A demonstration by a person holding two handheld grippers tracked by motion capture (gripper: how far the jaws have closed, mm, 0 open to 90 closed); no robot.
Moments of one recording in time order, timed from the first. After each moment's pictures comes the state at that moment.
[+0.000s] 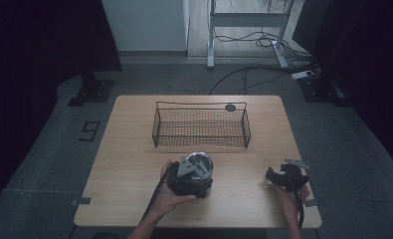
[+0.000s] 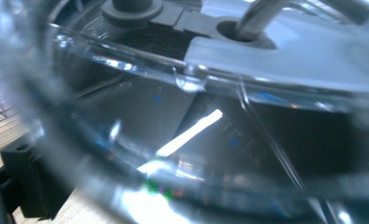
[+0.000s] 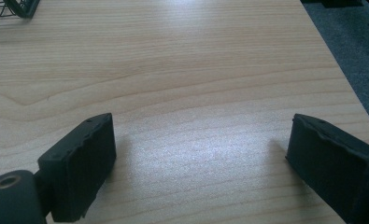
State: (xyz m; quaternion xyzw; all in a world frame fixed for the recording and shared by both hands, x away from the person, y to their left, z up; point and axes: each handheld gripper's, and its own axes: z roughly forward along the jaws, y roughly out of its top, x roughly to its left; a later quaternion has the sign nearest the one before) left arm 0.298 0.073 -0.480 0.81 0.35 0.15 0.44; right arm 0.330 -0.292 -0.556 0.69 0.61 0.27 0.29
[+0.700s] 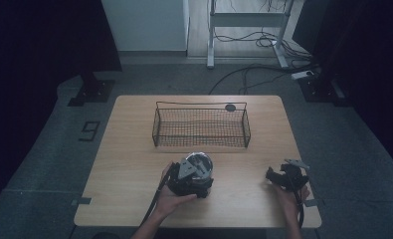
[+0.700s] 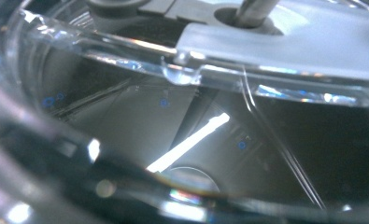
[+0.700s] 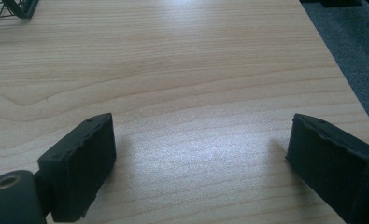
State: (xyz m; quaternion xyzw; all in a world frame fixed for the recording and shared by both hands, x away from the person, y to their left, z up) left arm 0.294 0.073 -0.485 0.81 0.35 0.17 0.45; right arm 0.330 -0.292 -0.556 0.69 0.61 0.27 0.29
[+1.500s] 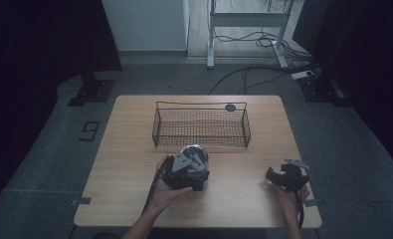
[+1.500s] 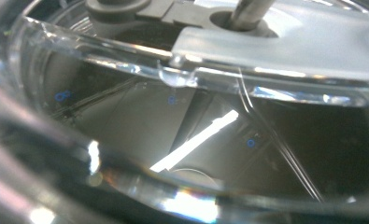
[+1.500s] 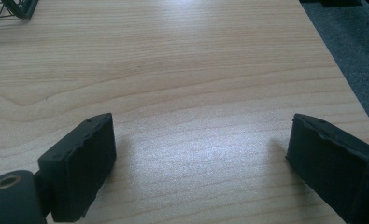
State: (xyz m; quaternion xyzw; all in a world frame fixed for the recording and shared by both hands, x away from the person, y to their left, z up) left arm 0.302 0.084 -0.456 0.80 0.35 0.17 0.46; right arm 0.330 -0.292 -0.556 0.69 0.60 0.27 0.29
